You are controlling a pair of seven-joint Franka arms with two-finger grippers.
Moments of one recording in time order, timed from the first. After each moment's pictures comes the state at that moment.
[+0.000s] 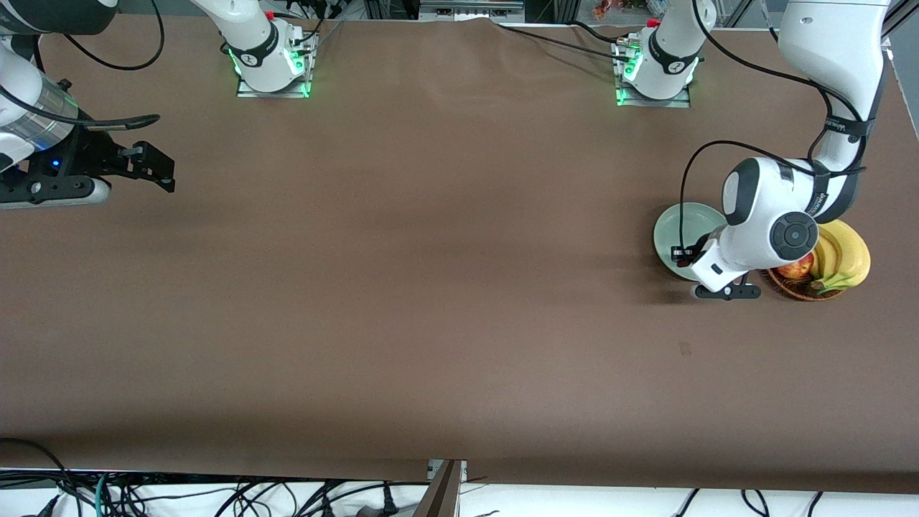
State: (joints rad) left arm 0.00 0.41 -0.03 -2.03 0.01 2.19 -0.04; right arm 0.08 0.03 0.03 -1.63 -0.04 1.65 0.02
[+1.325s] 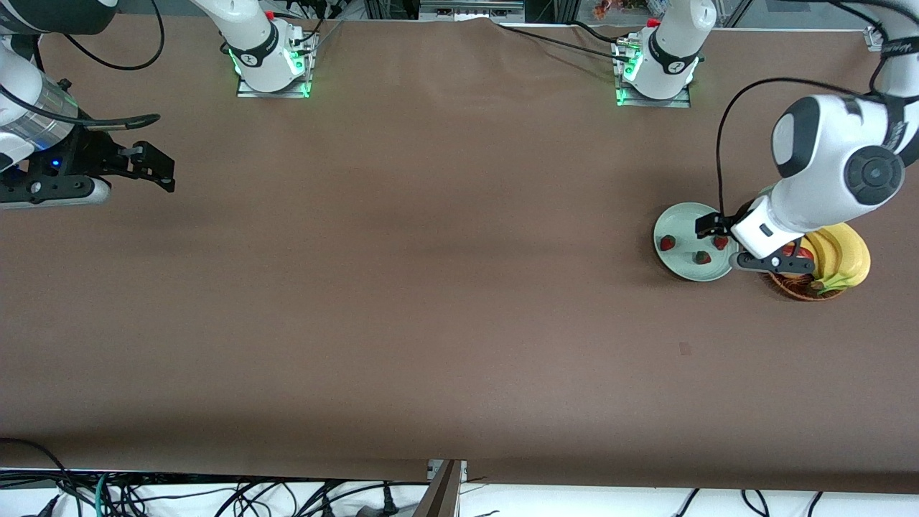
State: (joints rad) left arm -0.02 0.14 -0.01 -1.96 0.01 1.94 0.06; right arm 0.08 0.03 0.03 -1.62 -0.03 1.65 0.02
